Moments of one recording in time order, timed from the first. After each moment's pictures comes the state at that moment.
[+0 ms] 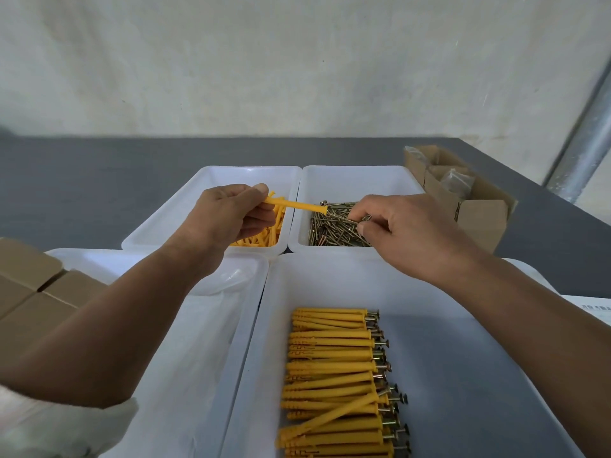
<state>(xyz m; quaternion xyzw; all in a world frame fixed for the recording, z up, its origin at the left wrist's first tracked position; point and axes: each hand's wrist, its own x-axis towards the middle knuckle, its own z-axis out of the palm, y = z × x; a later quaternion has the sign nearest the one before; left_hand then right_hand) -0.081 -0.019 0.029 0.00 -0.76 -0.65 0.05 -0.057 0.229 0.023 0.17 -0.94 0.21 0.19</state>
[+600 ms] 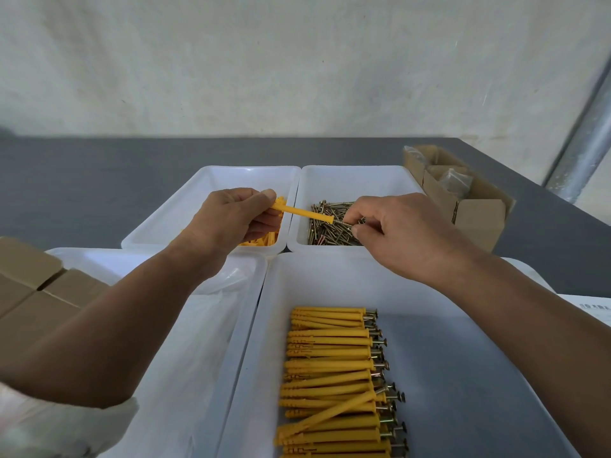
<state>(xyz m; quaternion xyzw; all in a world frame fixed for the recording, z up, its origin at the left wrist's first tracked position) -0.076 -0.013 0.028 -0.02 -0.77 -0.64 0.05 -0.052 0.223 0.028 0.18 -0.95 0.19 0.17</state>
